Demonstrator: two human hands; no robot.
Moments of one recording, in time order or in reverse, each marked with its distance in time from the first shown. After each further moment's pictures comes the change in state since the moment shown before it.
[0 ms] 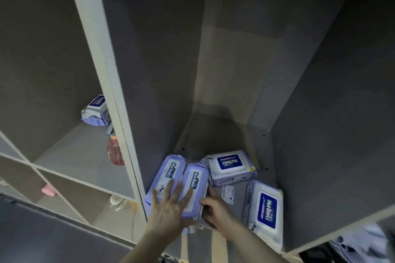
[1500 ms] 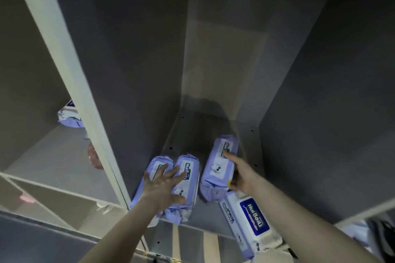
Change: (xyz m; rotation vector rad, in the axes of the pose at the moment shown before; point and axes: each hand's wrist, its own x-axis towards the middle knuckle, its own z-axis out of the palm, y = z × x) left_hand 0.067 -0.011 -0.031 -0.148 -0.227 0.051; right_hand 0.008 -0.114 -0.060 -0.193 0.324 0.153
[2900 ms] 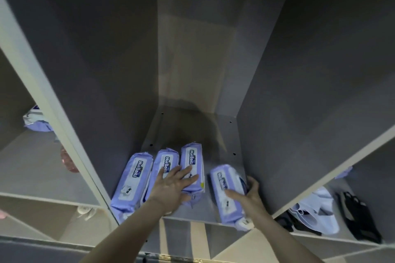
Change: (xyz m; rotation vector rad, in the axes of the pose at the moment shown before) left_hand 0.009 0.056 0.028 0.128 0.160 0.339; right_hand -0.037 0.111 -0.076 -0.030 0.351 -0.287
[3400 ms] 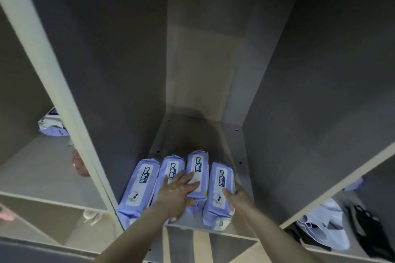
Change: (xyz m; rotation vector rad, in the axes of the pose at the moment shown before) left_hand -0.007 0.003 -0.021 -0.193 -0.075 -0.077; right_hand 0.001 -0.034 0.042 -0.254 -0.110 0.028
